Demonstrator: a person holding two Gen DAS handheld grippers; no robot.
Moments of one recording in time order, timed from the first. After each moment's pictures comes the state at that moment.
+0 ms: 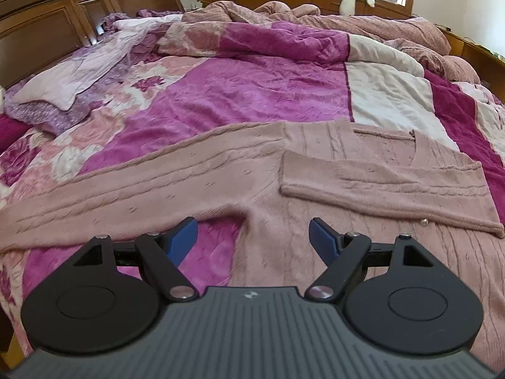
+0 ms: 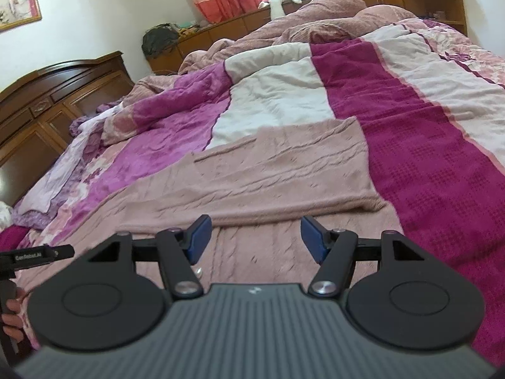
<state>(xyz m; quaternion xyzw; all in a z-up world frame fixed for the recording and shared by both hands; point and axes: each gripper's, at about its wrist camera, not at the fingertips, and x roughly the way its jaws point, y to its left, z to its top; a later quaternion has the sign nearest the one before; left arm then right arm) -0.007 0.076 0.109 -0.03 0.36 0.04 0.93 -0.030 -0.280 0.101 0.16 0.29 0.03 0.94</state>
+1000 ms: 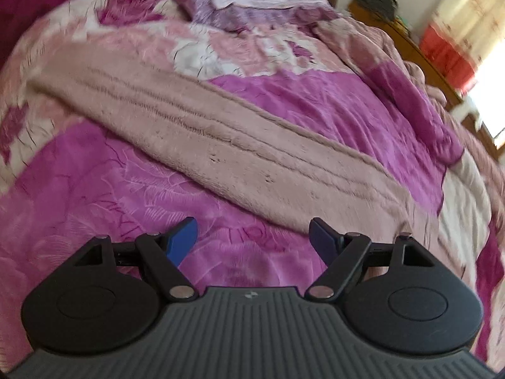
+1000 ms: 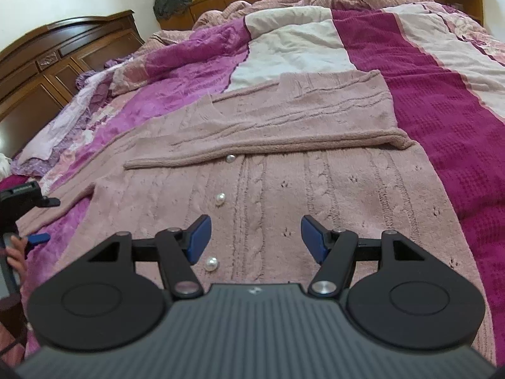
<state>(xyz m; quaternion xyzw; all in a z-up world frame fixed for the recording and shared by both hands) -0.014 0.222 0.041 -0.35 0.33 0.20 0.85 -0.052 -0.233 0.068 0.12 0.35 0.05 0.93</state>
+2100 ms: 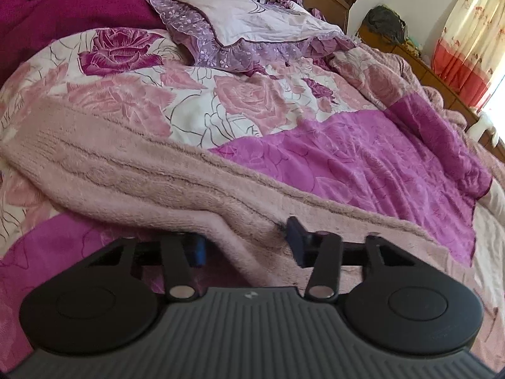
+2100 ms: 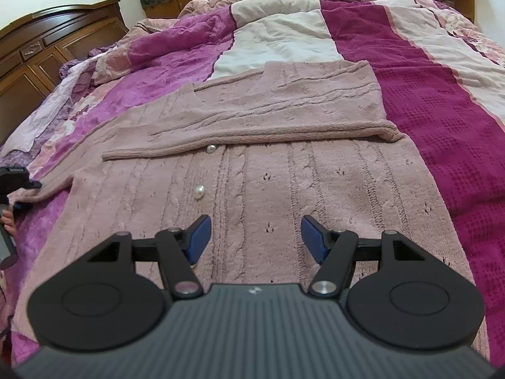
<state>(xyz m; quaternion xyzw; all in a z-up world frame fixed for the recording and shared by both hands) 0.046 0.265 0.035 -0.29 0.29 0.25 0.88 -0.044 -0.236 0.060 0.11 0.37 0.02 0.92</state>
